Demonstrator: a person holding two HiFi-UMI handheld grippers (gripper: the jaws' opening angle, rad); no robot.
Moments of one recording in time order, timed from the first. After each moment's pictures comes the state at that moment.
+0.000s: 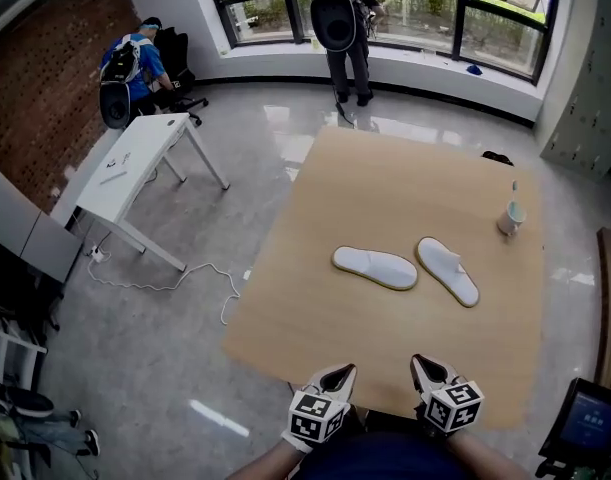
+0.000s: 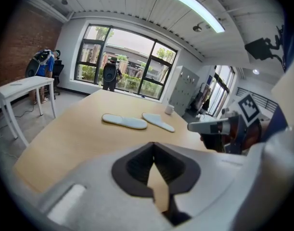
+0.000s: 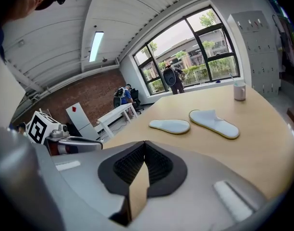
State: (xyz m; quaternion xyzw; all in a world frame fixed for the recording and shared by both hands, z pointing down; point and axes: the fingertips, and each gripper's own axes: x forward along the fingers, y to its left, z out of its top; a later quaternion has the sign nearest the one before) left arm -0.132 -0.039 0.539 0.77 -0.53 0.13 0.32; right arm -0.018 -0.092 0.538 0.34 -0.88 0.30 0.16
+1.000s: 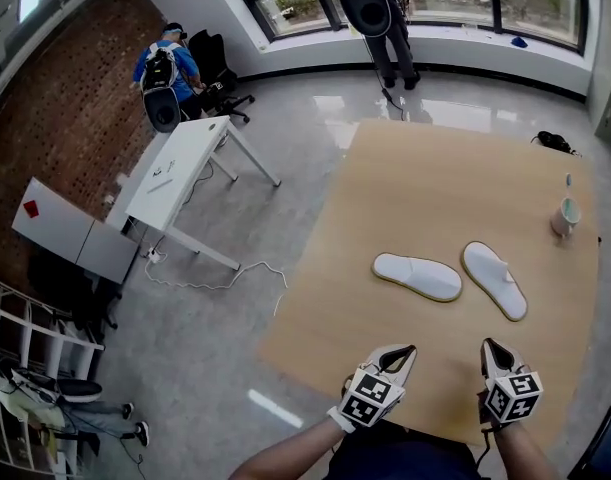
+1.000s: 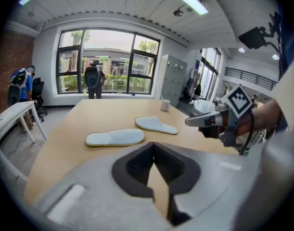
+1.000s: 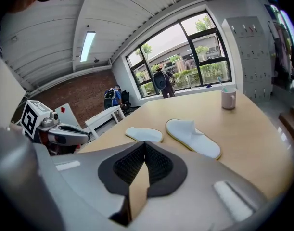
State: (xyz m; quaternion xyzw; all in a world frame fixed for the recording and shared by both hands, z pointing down) left arm -0.102 -0.140 0.549 0.81 -0.49 0.23 0.24; right arm 0.048 -0.196 0.565 0.39 -0.86 0.28 0.16
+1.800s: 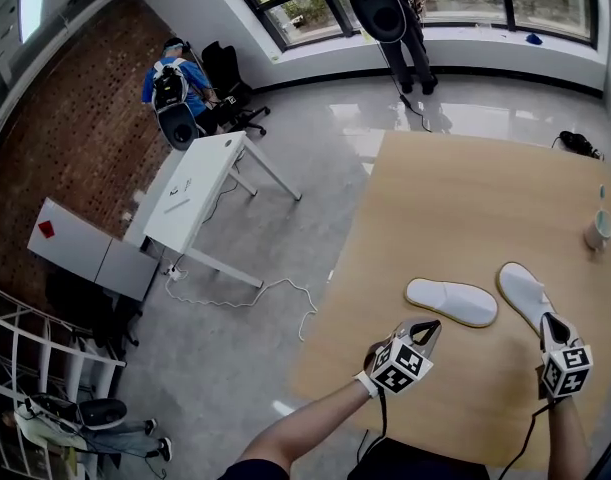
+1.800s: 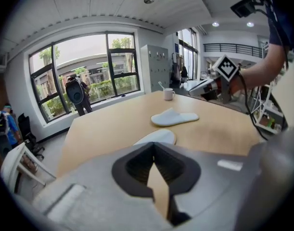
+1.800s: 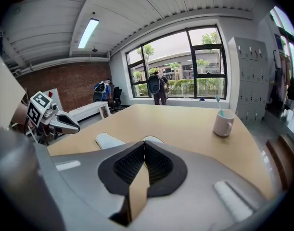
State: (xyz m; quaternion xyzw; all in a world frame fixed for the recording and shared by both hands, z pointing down) left arm -0.162 -0.248 0.599 0.83 -0.43 0.33 0.12; right arm 0.075 -0.314 0.577 0.44 -0.85 0.20 0.21
